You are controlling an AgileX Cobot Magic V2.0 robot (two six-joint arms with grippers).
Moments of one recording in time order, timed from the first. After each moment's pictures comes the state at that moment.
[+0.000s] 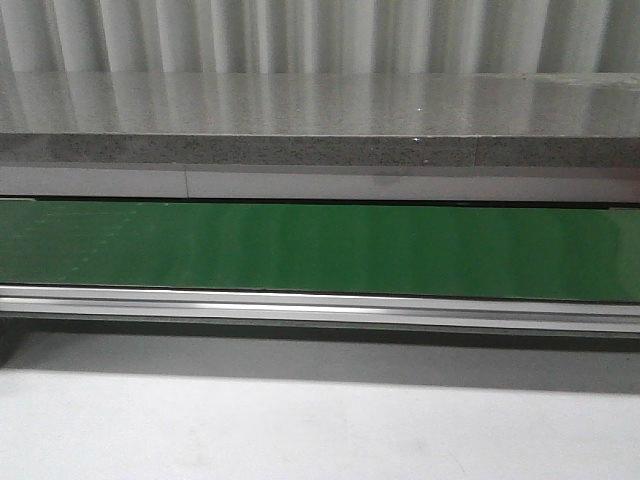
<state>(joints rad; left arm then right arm) -0.15 0.44 -0.57 -0.05 0.65 0.06 -0.08 0.94 -0.79 0.29 0.70 -0.23</state>
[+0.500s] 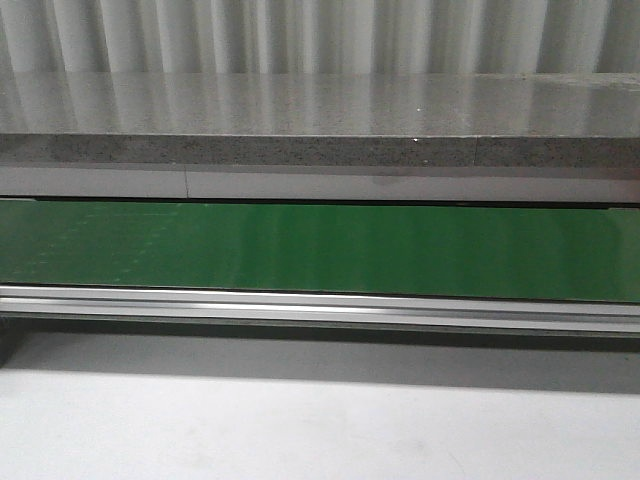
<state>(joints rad) -0.15 0.44 -0.57 -0.05 0.65 0.06 -0.04 0.38 -0.48 0.29 0.66 -0.29</state>
